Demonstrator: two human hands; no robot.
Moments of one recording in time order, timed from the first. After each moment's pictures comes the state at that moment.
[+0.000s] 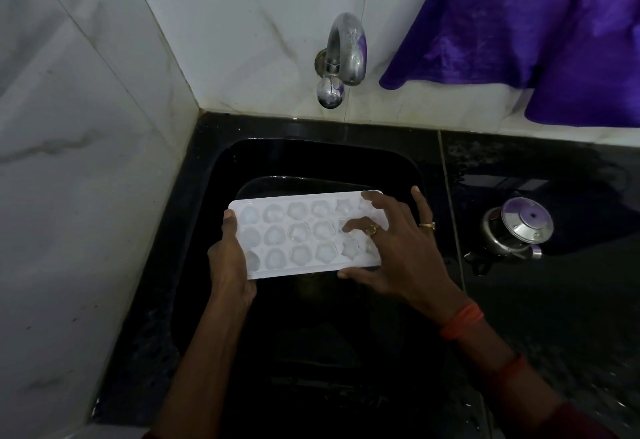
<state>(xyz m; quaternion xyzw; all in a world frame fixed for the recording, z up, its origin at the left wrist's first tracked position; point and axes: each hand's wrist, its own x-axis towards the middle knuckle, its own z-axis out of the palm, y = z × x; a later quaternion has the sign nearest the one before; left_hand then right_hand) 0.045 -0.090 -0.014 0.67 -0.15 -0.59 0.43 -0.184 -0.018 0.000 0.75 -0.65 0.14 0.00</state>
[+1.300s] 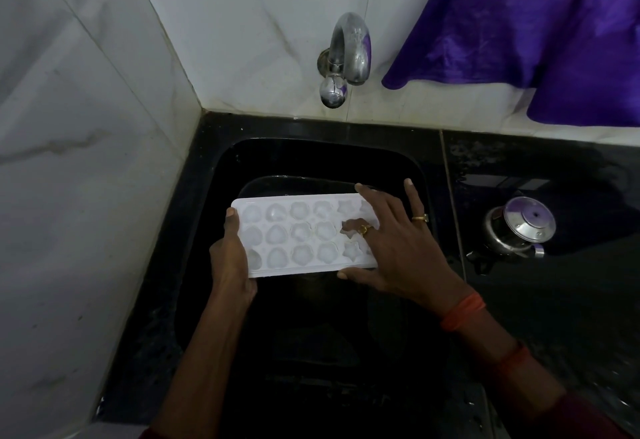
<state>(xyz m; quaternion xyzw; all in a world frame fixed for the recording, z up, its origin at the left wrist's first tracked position) 0.048 -0.088 -0.006 0.67 -0.18 -0.58 0.42 -0.180 -0.028 0.008 0.79 -0.62 -0.02 0.03</state>
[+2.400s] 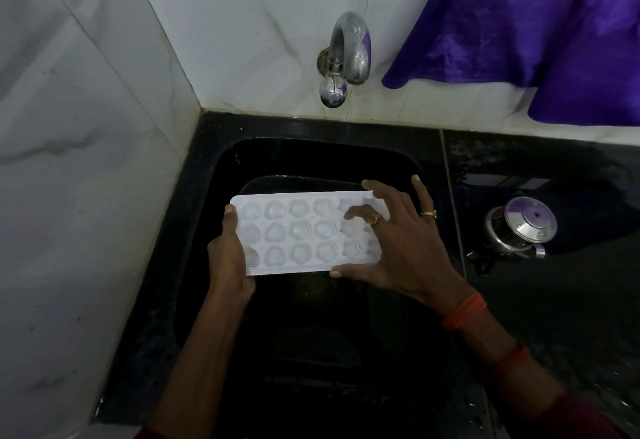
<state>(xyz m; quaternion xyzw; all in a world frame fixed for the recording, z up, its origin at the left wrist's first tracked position) 0.052 -0.096 -0.013 0.68 -0.17 -0.59 0.41 -0.181 -0.029 0.012 0.75 -0.65 0.12 0.01</state>
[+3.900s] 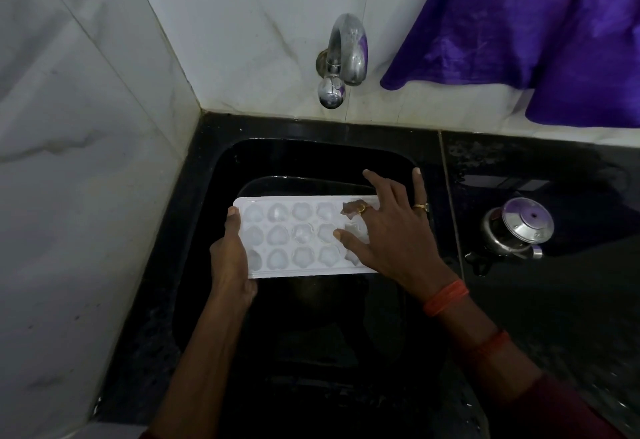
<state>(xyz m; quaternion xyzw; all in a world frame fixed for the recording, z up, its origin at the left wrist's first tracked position) 0.047 -0.088 -0.010 0.67 -0.18 -0.60 0.41 -0.174 -0.046 0.005 0.72 -0.69 0.04 0.04</state>
